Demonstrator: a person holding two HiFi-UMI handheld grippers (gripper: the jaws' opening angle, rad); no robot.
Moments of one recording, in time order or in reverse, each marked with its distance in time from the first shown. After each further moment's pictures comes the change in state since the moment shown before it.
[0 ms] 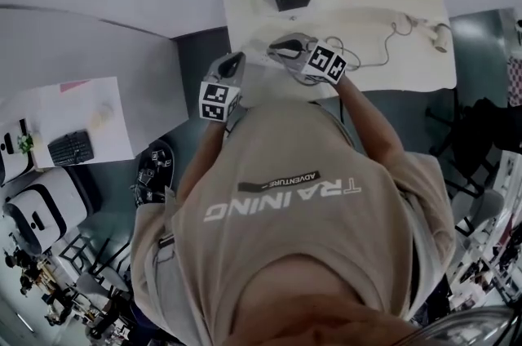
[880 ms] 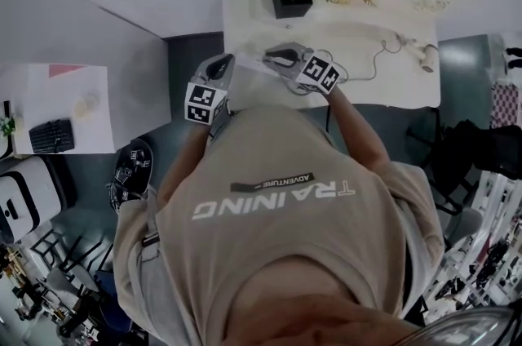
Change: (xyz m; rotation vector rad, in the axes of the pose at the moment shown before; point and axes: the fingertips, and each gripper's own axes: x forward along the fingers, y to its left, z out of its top) left arm -0.027 0.003 0.020 0.003 -0.066 0.030; right arm -0.004 0.010 -0.006 -0.014 0.009 0.004
